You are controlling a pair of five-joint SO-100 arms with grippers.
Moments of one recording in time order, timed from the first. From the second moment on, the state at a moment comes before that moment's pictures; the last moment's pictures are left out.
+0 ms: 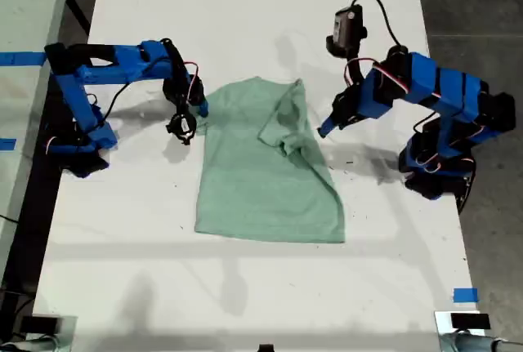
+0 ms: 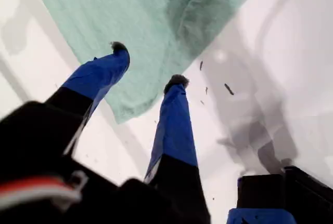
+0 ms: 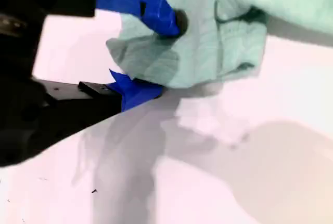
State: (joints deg) arm 0 -46.8 75.7 109.2 65.0 28.2; arm 1 15.5 112.5 92.1 90.7 -39.9
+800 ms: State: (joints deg) arm 0 -43.8 96.1 111.1 75.0 25.0; arm 1 14.7 118.6 98.2 88.2 -38.4
